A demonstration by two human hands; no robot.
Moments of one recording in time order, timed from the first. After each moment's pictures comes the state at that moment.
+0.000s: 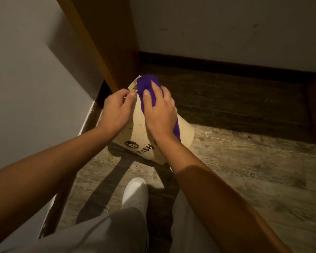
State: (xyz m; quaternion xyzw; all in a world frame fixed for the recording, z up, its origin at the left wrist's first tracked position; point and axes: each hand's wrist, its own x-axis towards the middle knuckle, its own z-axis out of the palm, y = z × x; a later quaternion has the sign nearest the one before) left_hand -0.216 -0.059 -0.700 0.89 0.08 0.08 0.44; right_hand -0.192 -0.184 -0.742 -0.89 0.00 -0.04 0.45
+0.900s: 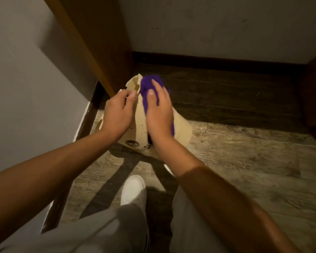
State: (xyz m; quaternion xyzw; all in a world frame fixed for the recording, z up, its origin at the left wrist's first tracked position) left_hand -0.231 -0.085 -0.696 0.91 0.04 0.11 0.40; right_hand -0.214 -0.199 -0.725 -0.77 0.09 -0.01 0.64
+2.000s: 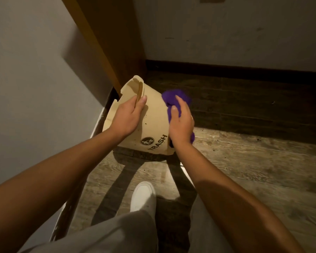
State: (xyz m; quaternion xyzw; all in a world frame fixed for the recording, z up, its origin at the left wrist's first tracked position) left_hand -0.220 -0.062 -0.696 0.92 0.06 0.01 0.40; right_hand -0.196 -0.219 -0.775 -0.79 0.10 -0.04 0.60
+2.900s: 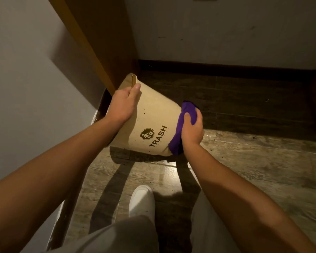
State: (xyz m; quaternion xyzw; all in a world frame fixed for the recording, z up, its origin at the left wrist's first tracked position) left_hand -0.176 -0.058 -0.685 0.87 0.15 -0.02 0.48; right_hand -0.180 -0.256 -0.823 -0.76 0.29 0.03 0.58
